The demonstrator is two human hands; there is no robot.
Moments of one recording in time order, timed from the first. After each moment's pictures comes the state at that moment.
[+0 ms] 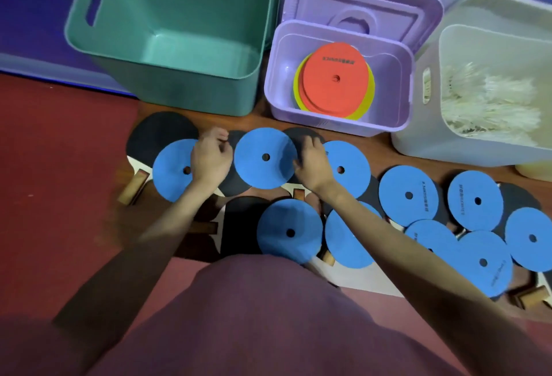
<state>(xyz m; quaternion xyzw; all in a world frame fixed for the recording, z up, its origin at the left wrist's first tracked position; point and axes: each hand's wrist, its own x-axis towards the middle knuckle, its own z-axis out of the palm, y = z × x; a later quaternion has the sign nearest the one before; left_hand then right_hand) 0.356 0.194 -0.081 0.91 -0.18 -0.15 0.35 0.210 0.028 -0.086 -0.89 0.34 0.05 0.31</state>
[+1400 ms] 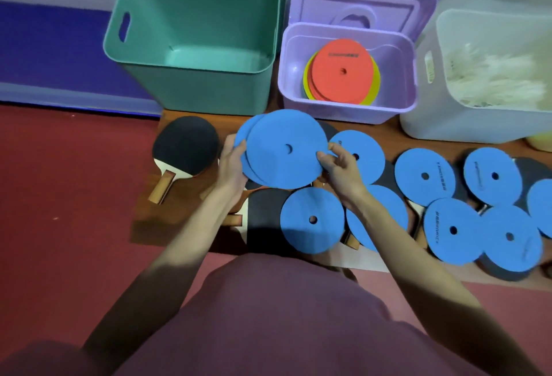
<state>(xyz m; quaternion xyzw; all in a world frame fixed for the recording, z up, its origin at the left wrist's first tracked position) 0.313 0.222 -0.029 0.67 0.02 -0.36 0.66 0.161 0.086 -0.028 -0.55 0.40 -0.11 0.72</state>
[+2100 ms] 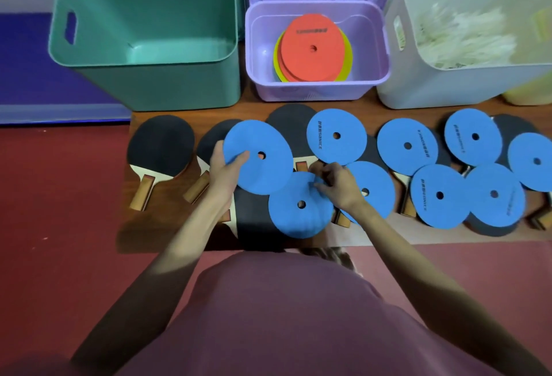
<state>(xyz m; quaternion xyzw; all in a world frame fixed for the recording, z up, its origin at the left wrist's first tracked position) 0.290 0.226 -0.046 0.73 -0.06 -0.37 0.58 0.094 0.084 -0.094 -0.77 0.50 0.06 0.40</state>
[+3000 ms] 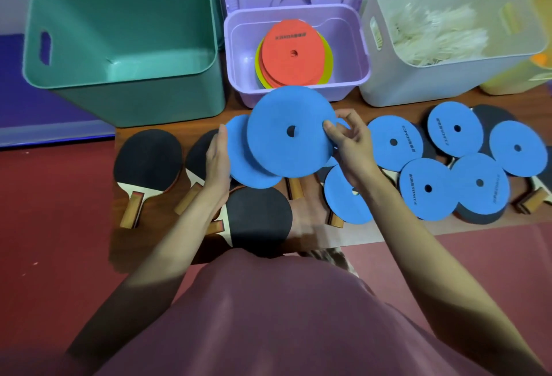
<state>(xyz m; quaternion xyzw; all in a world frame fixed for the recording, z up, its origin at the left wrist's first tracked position) 0.299 0.191 -0.040 0.69 -0.04 -0.41 0.60 0.121 0.058 0.004 -0.53 0.41 -0.28 0.68</state>
